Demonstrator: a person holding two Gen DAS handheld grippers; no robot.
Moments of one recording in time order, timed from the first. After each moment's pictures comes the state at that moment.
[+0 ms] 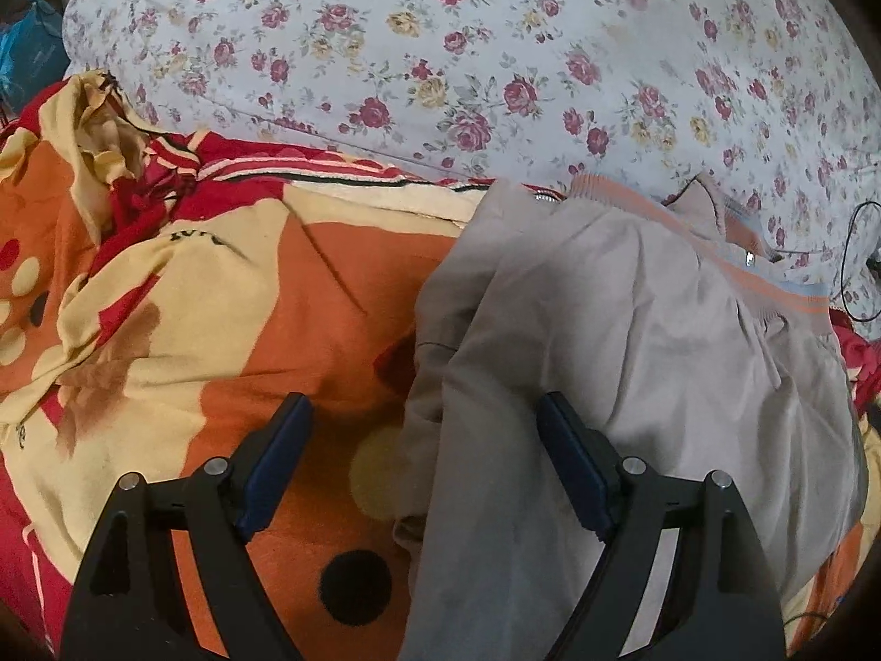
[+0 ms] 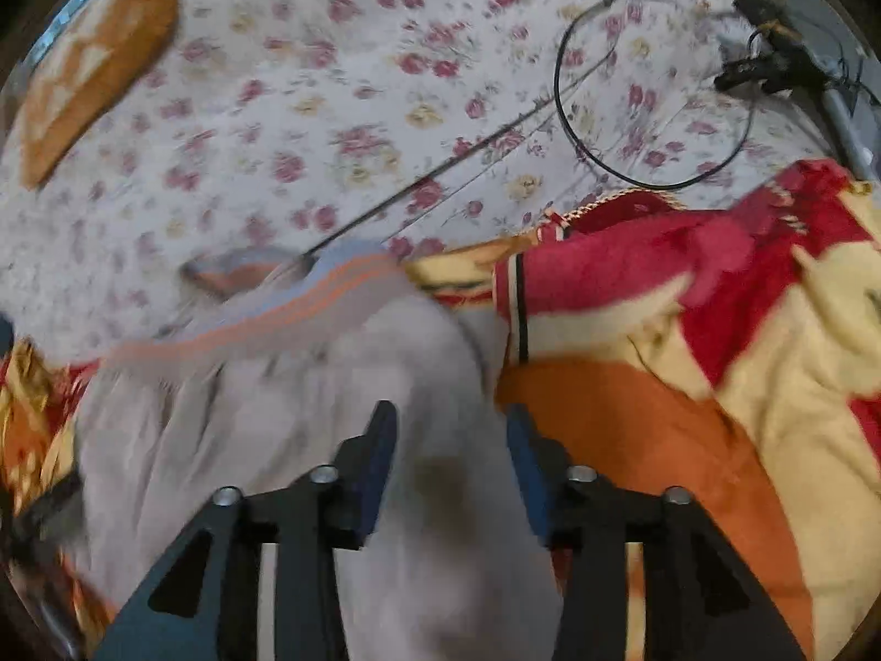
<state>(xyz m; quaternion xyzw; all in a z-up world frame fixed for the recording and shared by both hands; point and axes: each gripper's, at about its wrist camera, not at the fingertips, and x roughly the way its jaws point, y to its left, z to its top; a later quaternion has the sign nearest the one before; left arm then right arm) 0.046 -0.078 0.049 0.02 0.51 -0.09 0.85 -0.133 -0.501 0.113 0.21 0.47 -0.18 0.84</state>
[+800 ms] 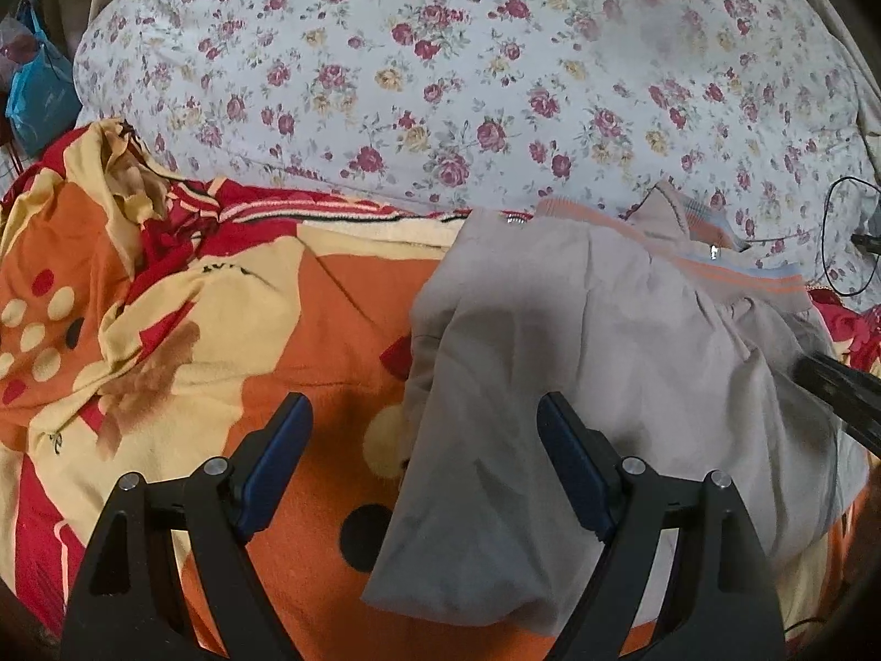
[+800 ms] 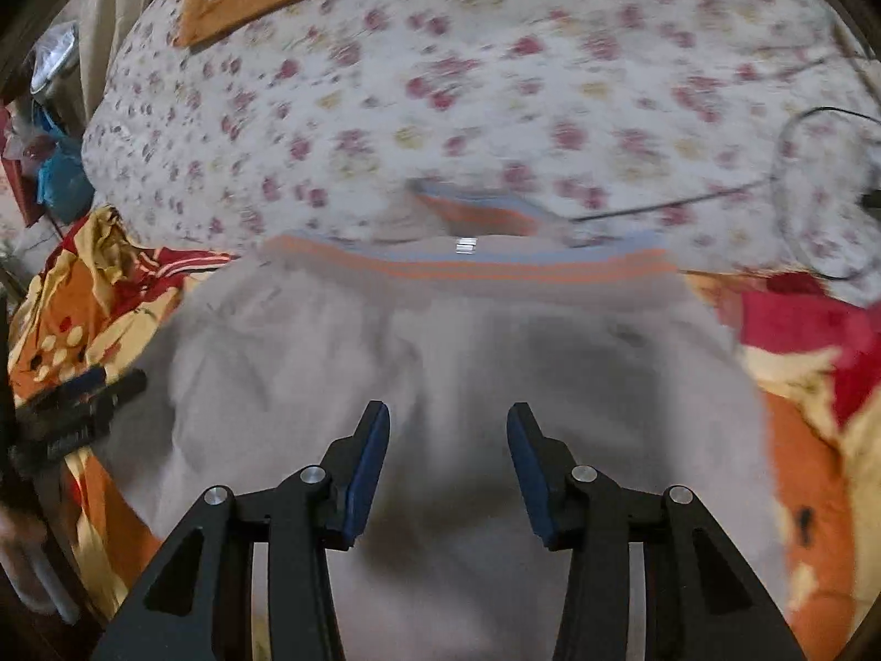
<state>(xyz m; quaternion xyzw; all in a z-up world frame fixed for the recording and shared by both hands) 0.016 -0.078 0.074 0.05 0.47 -0.10 0.88 -0.047 -0.358 0.106 0.13 0.48 -0.04 0.87</state>
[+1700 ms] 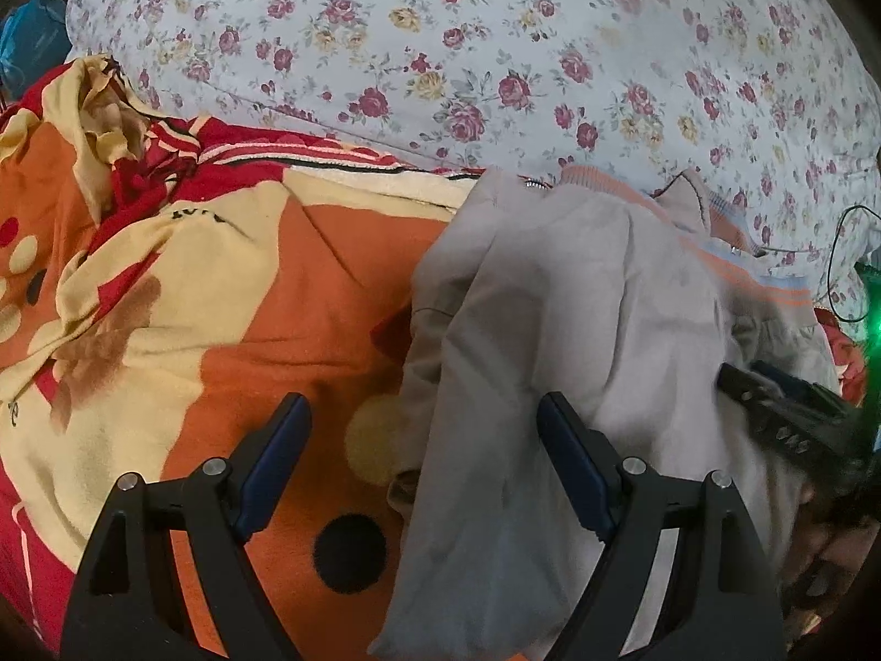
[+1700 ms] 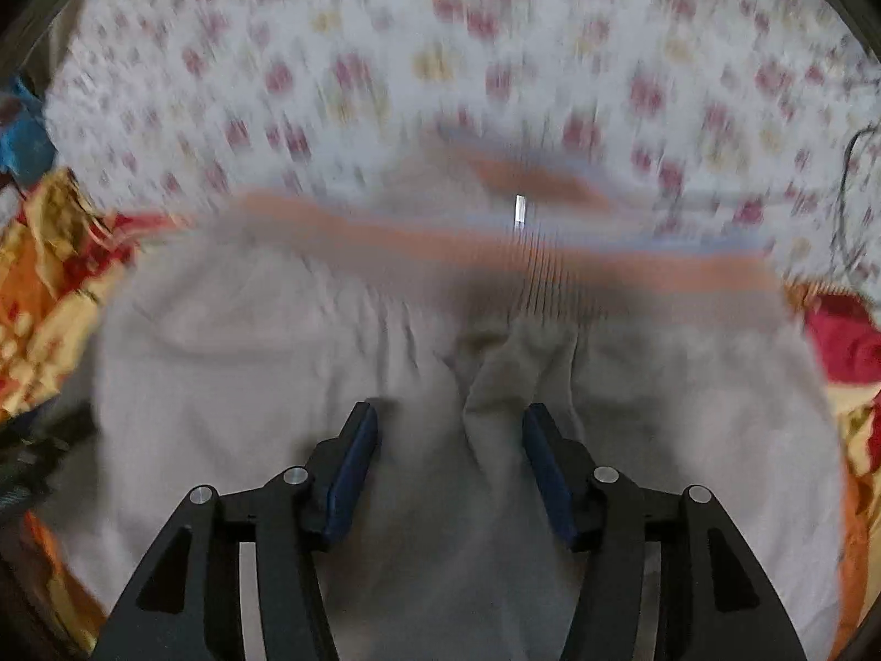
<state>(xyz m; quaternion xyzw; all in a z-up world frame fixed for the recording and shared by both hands) 0.035 -0.074 0.052 0.00 0.52 -0.11 0.85 0.014 -0.329 0.045 0.09 0.54 -0.06 0.83</state>
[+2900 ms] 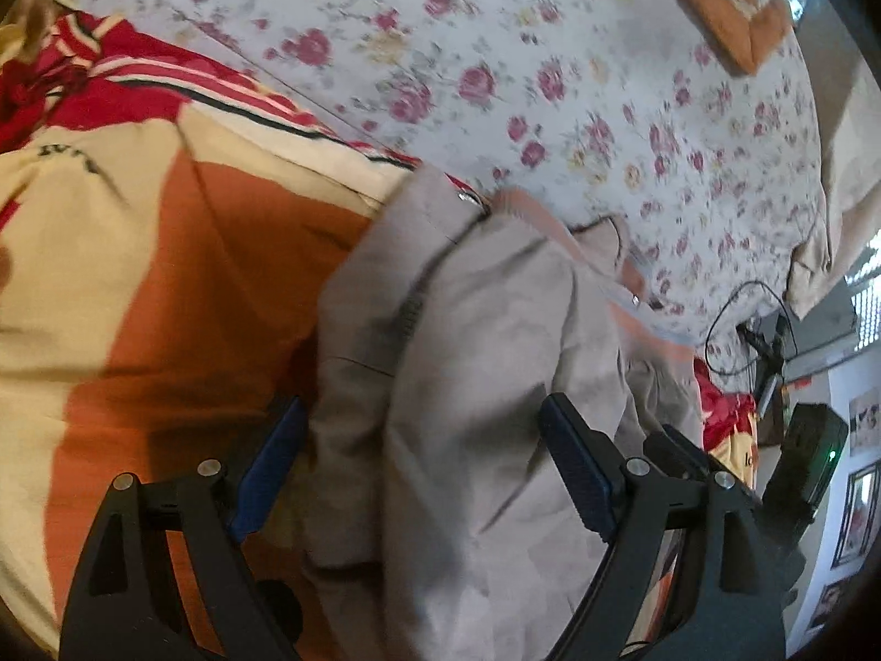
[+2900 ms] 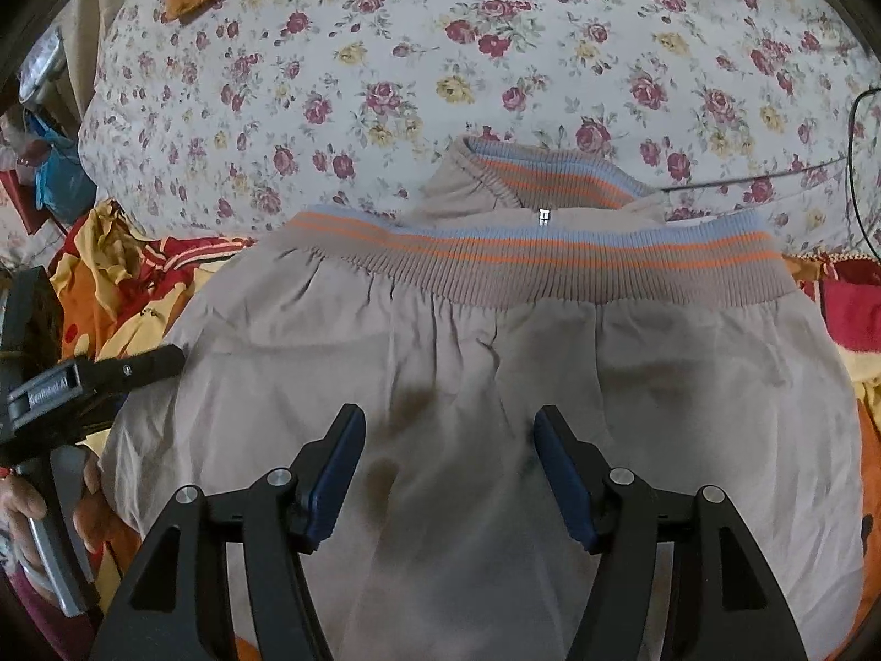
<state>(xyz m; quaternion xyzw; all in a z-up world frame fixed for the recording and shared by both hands) 0.082 -0.063 0.036 -0.17 0.58 -0.24 0.76 -0.005 -0.333 0.080 0.16 0.51 -0.01 0.84</state>
